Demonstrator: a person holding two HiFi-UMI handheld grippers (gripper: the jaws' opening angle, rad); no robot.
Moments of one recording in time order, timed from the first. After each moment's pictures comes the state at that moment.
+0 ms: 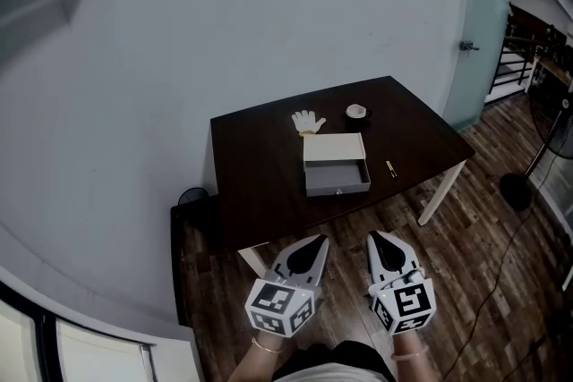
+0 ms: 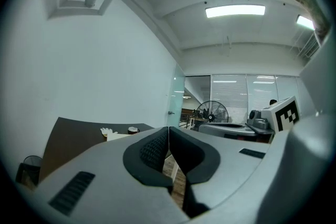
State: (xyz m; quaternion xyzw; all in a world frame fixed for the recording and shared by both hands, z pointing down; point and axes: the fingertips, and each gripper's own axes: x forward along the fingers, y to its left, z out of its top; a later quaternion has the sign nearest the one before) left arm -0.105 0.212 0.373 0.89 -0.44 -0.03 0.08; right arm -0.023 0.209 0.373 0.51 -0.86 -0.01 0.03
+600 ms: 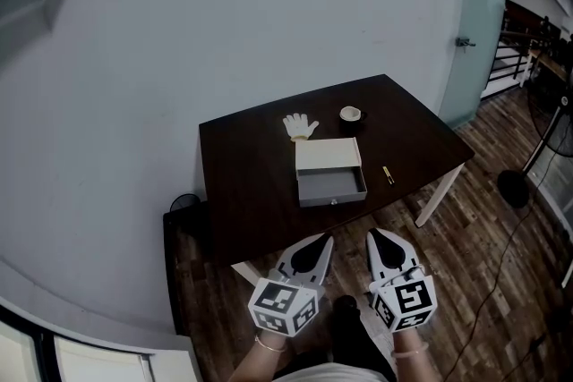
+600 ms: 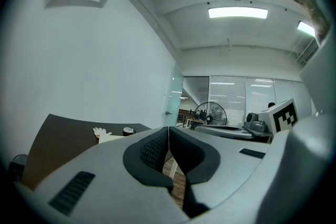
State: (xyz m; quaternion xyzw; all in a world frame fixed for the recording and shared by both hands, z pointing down) left arm -0.083 0.140 0.377 0.90 -0.42 -0.04 0.09; right arm -0.009 0.137 0.380 0.52 -0.85 0.00 0.02
